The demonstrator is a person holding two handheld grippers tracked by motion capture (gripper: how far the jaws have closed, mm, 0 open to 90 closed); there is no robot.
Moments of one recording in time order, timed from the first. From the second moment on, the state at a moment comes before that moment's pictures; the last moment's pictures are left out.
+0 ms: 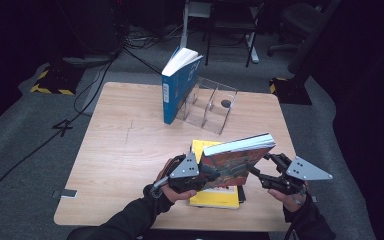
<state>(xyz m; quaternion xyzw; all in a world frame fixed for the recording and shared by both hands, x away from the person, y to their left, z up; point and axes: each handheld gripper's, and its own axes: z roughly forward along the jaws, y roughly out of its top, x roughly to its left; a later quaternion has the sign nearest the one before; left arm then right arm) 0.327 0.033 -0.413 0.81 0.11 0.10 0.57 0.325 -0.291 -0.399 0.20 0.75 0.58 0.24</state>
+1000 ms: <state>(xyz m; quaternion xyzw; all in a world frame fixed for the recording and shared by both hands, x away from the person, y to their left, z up) 0.331 0.018 -0.361 0.78 0.08 0.13 0.61 0.330 -0.278 -0.411 0.20 0.77 0.57 0.21</state>
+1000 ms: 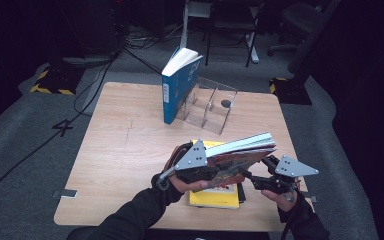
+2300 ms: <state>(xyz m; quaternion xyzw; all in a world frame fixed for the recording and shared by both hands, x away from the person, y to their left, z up) 0.353 0.013 -0.340 0.80 0.10 0.16 0.56 0.349 -0.320 -0.462 0.31 0.81 0.46 0.19</state>
